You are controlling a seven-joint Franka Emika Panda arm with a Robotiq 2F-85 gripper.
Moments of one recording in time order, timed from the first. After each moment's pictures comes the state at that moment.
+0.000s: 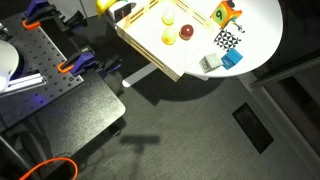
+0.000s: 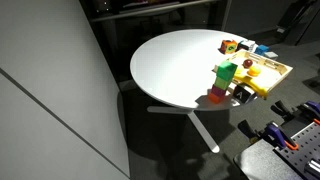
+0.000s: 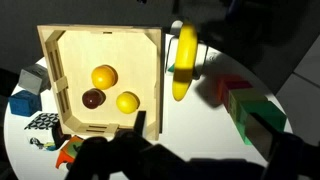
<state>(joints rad) 0.01 -0.62 0.00 -2.70 -0.07 2.18 -0.12</state>
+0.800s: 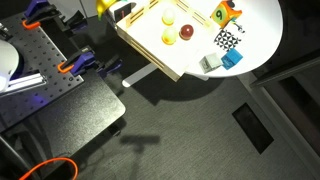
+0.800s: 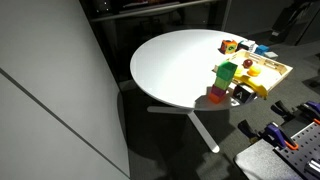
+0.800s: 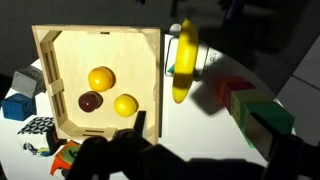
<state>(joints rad) 0.01 -0.55 -0.01 -2.67 -0.07 2.21 -0.12</state>
